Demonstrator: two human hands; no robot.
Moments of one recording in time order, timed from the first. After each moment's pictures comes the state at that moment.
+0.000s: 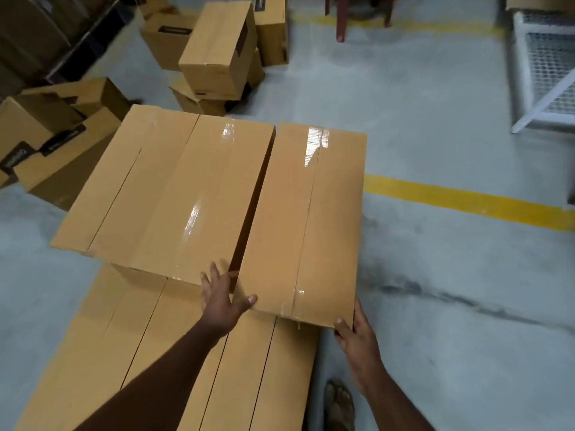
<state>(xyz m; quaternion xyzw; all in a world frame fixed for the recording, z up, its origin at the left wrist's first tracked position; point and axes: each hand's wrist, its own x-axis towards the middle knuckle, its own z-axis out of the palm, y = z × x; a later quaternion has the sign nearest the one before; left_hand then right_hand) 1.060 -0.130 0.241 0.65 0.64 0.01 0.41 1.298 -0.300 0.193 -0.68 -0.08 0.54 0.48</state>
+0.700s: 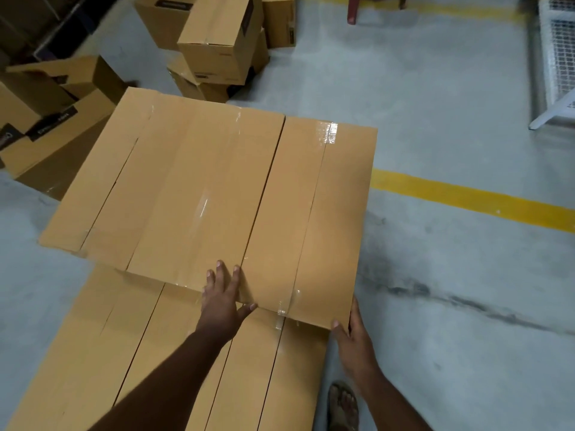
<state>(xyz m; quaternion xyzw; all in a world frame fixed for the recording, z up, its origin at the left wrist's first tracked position) 1.029 -0.094 0.181 0.74 0.60 -0.12 0.27 1.271 -0.257 0.178 -0.76 -0.17 0.52 0.35</state>
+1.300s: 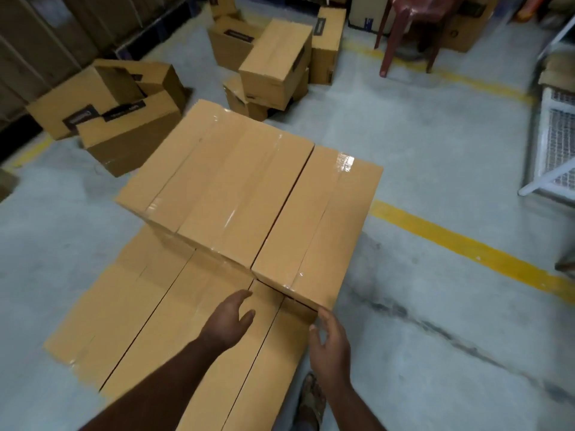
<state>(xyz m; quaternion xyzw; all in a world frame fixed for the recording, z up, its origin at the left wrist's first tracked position) 0.999 -0.225 0.325 0.66 0.62 0.01 0.42 1.218 -0.328 0.333 -0.79 -0.33 0.41 0.31</state>
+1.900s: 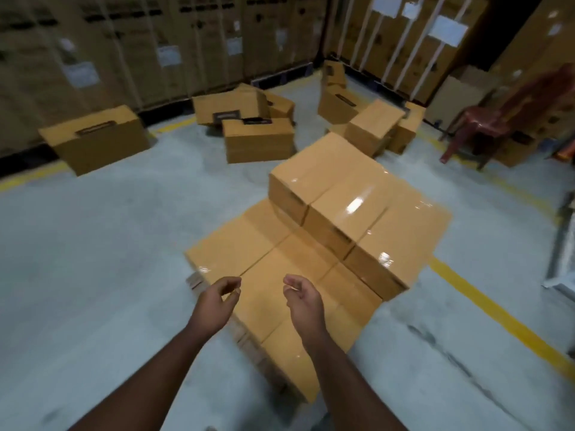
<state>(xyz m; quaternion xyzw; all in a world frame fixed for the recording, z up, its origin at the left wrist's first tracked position) 0.587 -0.536 0.454 0.48 0.68 0.35 0.42 0.801 -0.516 0.508 -0.64 -0.43 0.54 0.34</state>
